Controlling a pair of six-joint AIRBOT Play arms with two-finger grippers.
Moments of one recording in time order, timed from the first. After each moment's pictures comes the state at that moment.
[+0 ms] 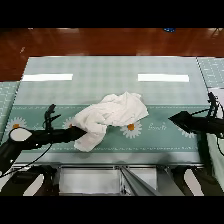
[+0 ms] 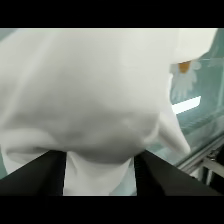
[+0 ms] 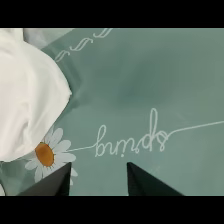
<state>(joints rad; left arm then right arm) -0.10 -0.77 0.24 0.57 -0.92 -1.19 -0.40 -0.74 0.48 -0.91 1.15 1.41</state>
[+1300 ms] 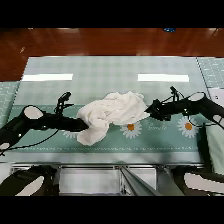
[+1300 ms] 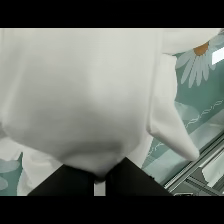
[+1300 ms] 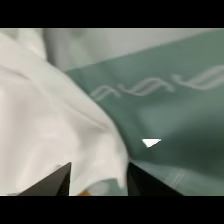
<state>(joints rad) -0.19 -1.04 0.52 0.72 -0.99 -1.13 -0.04 -1.43 0.76 -0.70 0.99 1.40</state>
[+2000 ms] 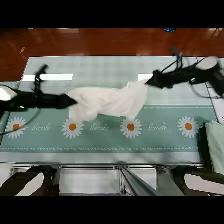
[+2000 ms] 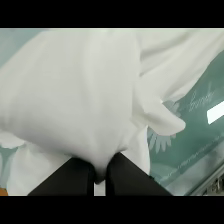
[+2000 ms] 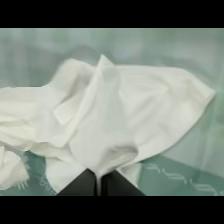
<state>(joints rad) 0.05 -1.00 0.84 0.73 -1.12 -1.14 -0.01 -1.39 1.27 -0.77 1.12 1.34</state>
